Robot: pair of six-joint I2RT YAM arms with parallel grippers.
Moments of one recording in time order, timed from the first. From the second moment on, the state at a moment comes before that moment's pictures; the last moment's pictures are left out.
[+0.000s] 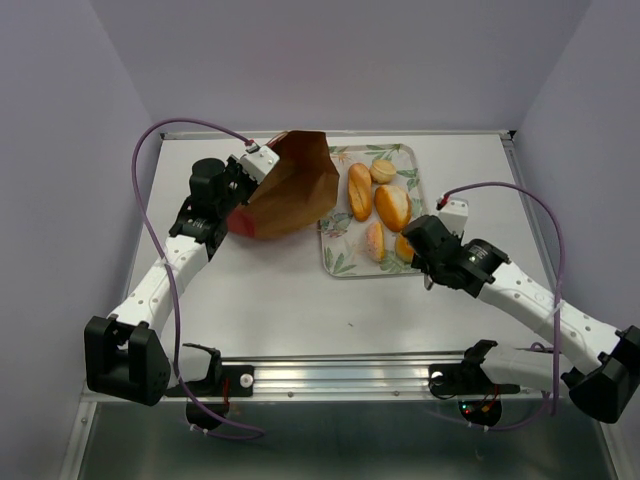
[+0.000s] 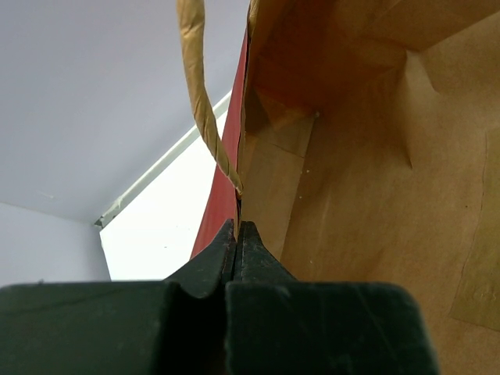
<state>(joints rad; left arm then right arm) -0.26 1.24 0.97 0.03 0.13 0.56 0.74 1.08 0.96 -0.89 0.67 0.79</state>
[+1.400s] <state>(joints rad) 0.07 1.69 1.54 -0.20 0.14 -0.17 0.07 1.90 1.15 -0.02 0.36 0.24</state>
